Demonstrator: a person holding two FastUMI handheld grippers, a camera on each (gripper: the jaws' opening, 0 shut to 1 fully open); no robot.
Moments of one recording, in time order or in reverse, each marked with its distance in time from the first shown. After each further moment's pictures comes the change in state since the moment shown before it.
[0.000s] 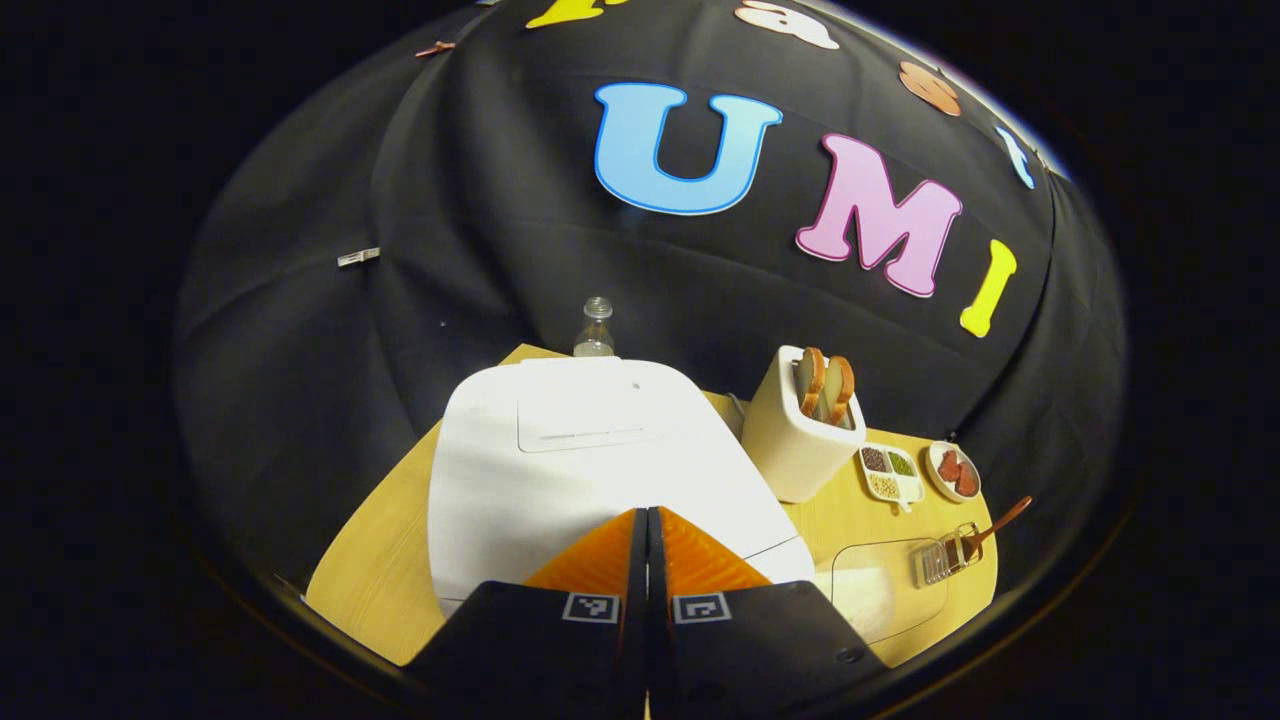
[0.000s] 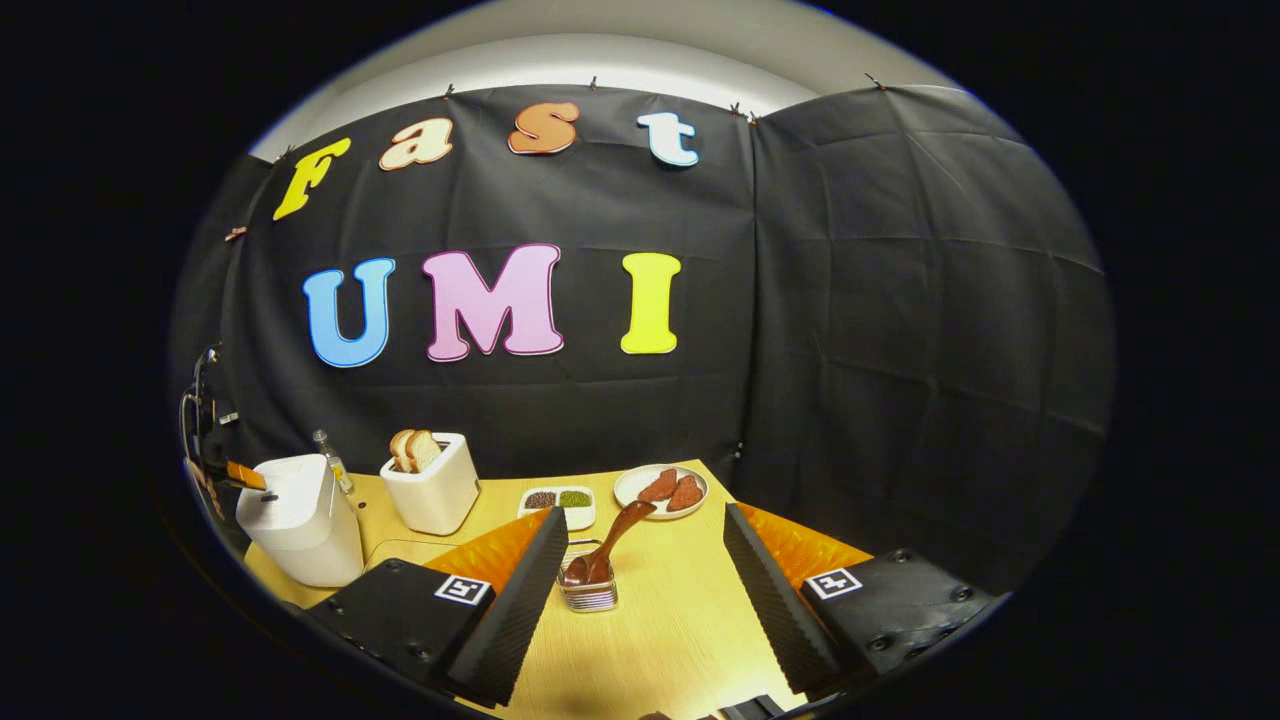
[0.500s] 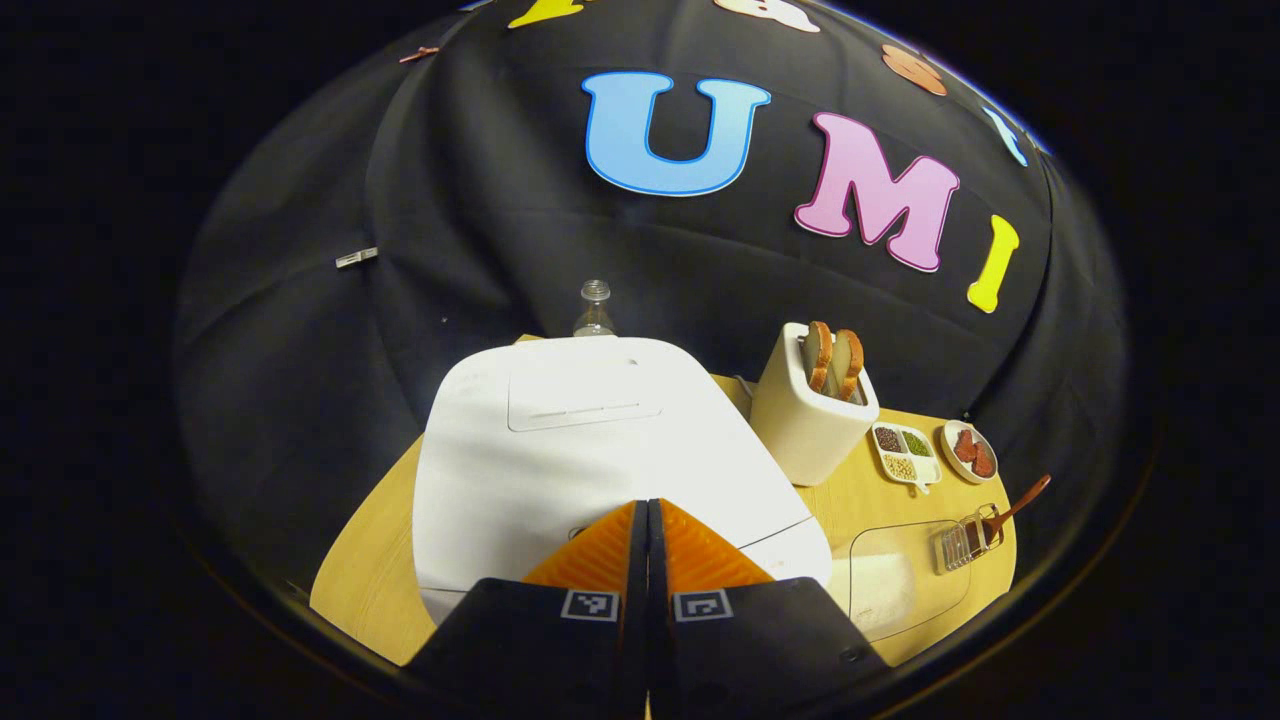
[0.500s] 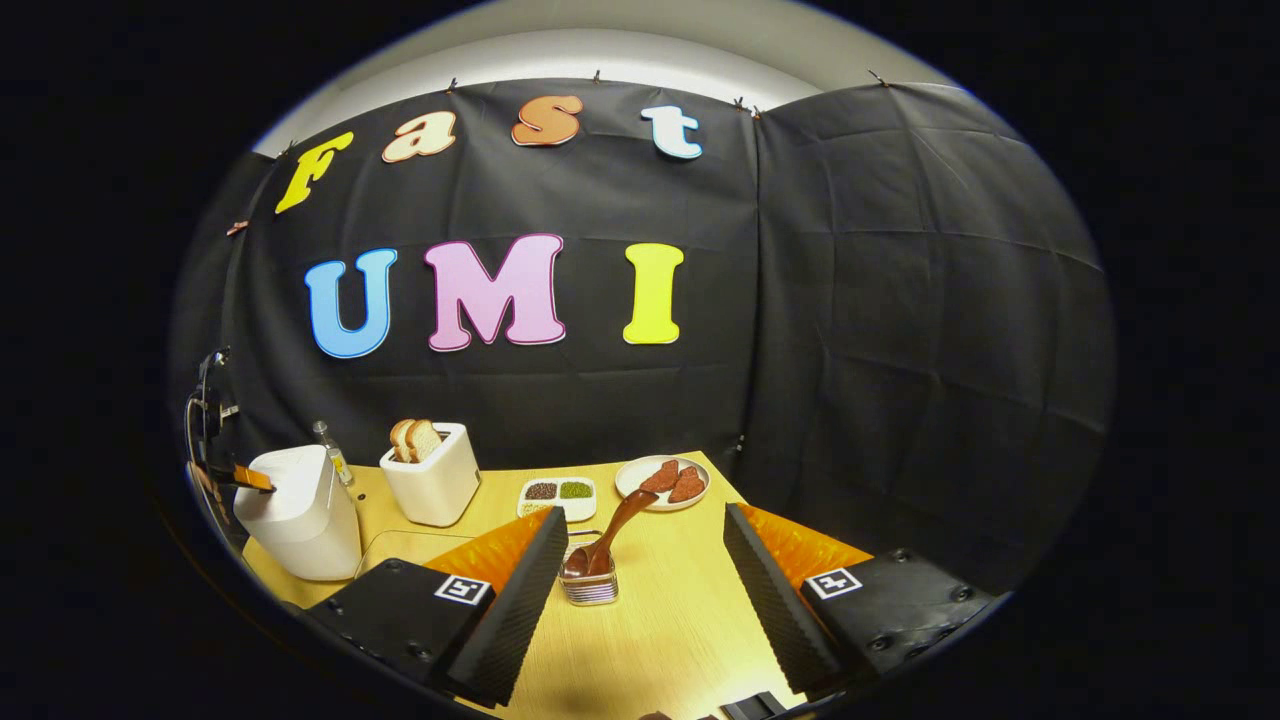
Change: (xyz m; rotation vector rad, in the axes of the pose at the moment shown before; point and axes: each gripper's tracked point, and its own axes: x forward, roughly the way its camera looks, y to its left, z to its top) left arm 0.009 0.000 -0.019 0.012 0.036 0.025; right arm 0.002 0.004 -0.012 -0.012 0.023 0.009
